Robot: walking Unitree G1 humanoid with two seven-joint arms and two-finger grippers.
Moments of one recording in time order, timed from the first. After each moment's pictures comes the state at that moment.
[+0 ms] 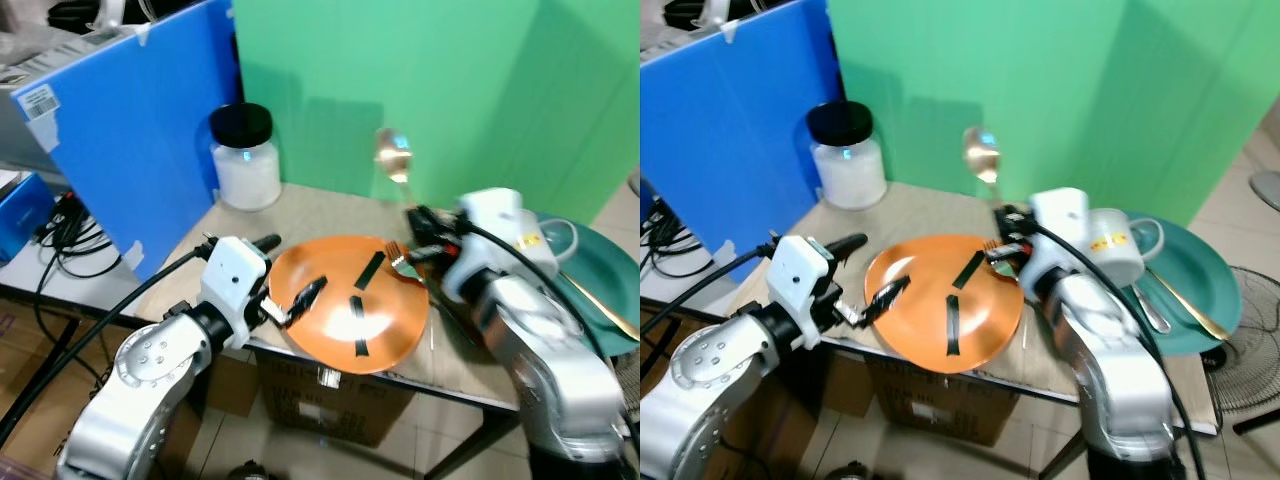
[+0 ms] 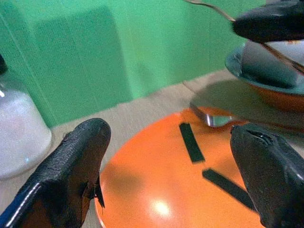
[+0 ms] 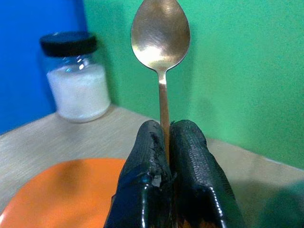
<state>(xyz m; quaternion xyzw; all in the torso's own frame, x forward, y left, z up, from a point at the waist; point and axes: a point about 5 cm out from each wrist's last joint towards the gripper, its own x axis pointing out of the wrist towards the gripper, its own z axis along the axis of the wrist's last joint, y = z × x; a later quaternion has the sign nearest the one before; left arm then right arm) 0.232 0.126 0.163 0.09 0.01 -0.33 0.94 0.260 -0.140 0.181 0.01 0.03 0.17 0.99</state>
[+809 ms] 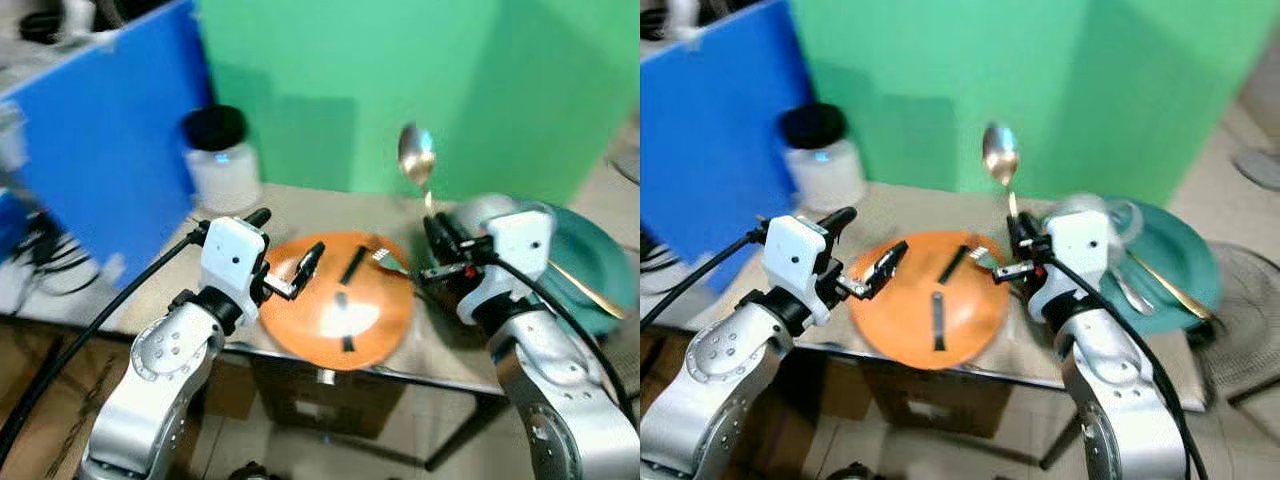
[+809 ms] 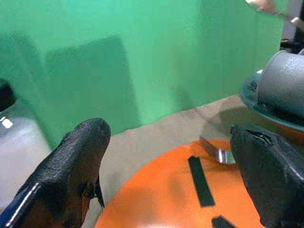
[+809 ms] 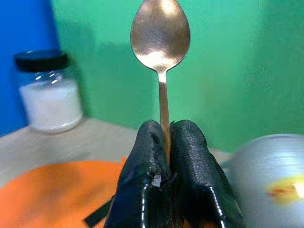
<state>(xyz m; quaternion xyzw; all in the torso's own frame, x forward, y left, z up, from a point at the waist) 0.241 0.121 0.175 0.07 -0.03 -0.25 0.96 0.232 -0.138 0.188 -0.02 -0.02 0.14 0.99</state>
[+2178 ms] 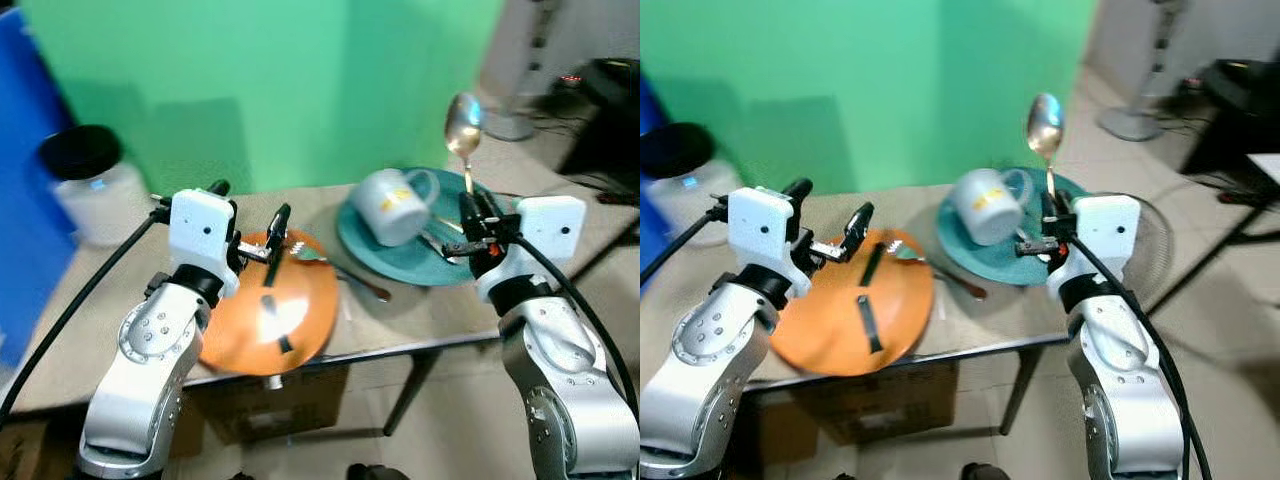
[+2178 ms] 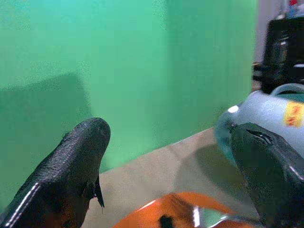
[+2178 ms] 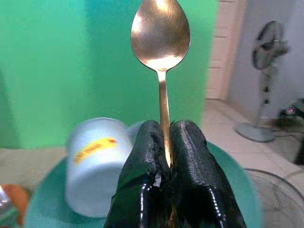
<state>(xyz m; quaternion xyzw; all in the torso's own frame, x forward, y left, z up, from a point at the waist) 0.253 0.139 0.193 0.07 -0.06 -0.15 0.98 0.244 -0.153 0.196 -0.02 -0.05 0.04 1.00</state>
